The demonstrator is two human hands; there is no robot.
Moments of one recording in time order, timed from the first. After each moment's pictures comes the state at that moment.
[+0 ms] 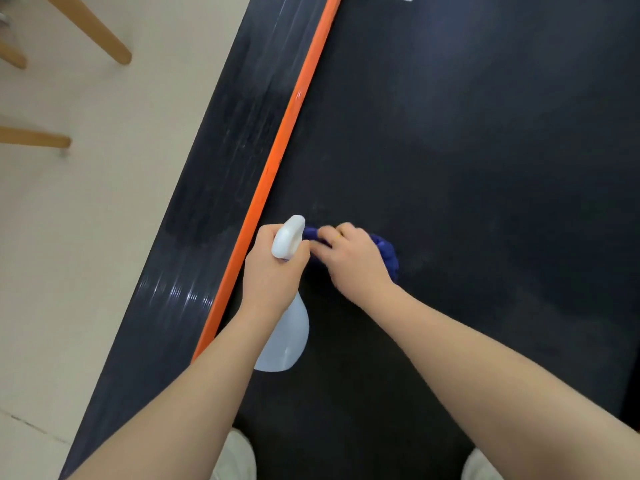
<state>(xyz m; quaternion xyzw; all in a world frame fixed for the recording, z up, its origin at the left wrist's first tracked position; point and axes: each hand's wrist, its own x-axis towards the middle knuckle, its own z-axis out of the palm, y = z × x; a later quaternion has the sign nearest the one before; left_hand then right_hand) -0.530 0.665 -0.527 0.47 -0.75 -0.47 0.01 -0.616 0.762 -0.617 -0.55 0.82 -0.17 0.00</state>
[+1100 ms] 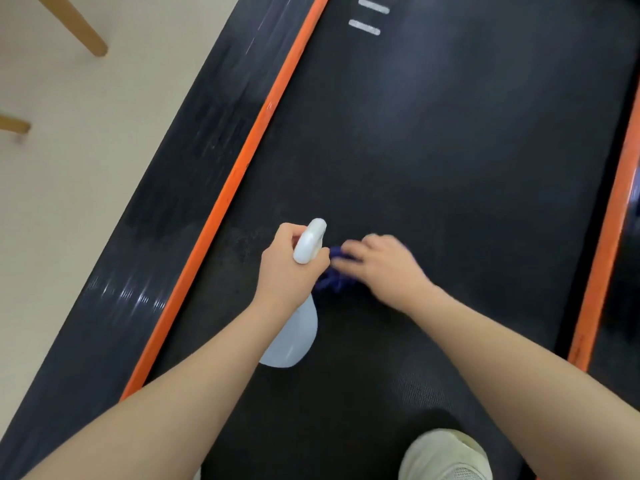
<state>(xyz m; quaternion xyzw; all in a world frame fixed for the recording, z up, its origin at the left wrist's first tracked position) -0.564 0.720 -0.512 0.43 -0.73 -0.53 0.00 -0.685 0.860 -0.601 -0.66 0.75 -0.05 0.01</state>
